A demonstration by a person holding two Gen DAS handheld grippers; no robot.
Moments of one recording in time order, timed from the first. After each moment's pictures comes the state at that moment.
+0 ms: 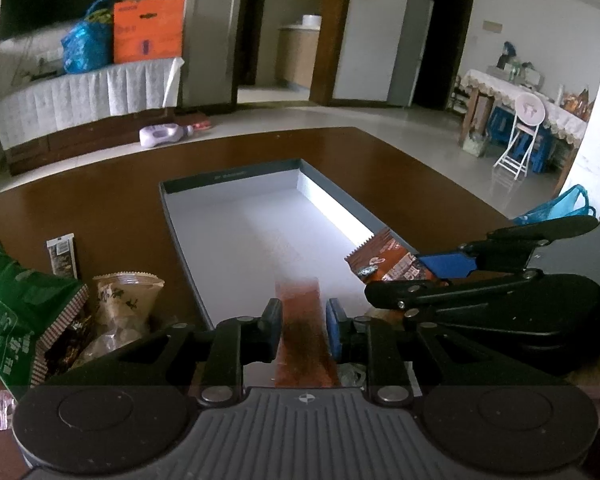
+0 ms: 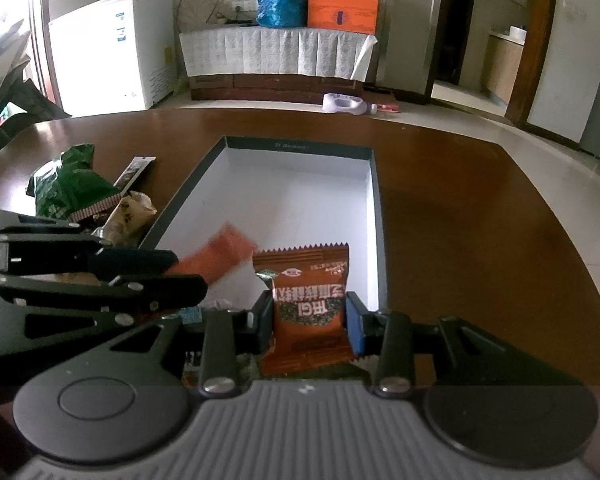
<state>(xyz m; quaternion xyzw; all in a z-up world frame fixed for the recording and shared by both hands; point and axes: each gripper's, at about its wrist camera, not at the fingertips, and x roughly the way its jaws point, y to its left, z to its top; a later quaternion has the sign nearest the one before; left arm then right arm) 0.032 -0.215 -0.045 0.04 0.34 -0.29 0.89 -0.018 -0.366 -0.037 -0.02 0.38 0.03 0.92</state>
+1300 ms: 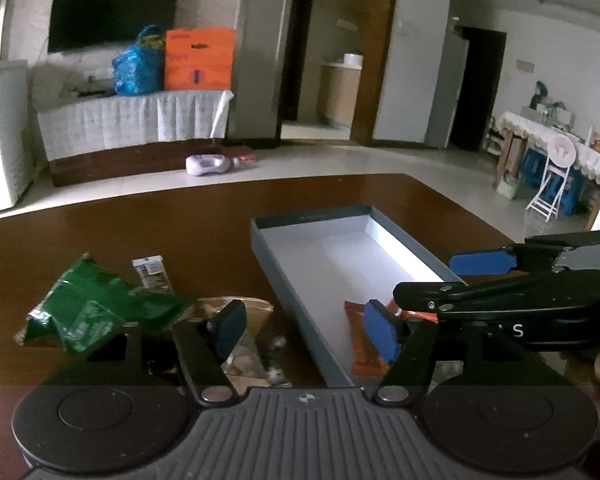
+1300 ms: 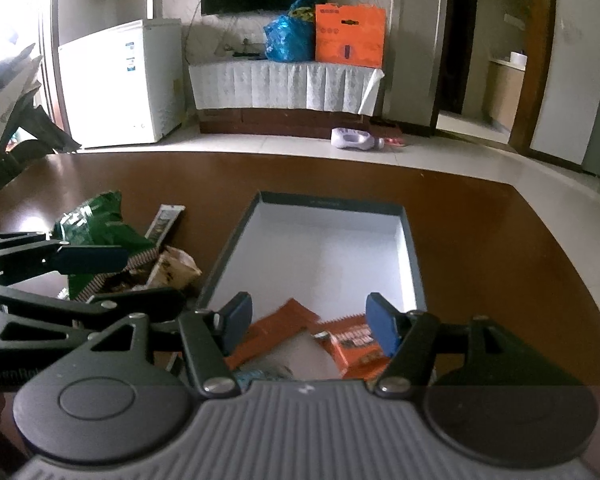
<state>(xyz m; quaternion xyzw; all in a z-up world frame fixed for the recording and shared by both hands) 0.020 -0.150 -0.016 0.01 0.29 -0.23 0.93 -0.023 -0.337 -0.003 -0.01 0.33 0.04 0.94</state>
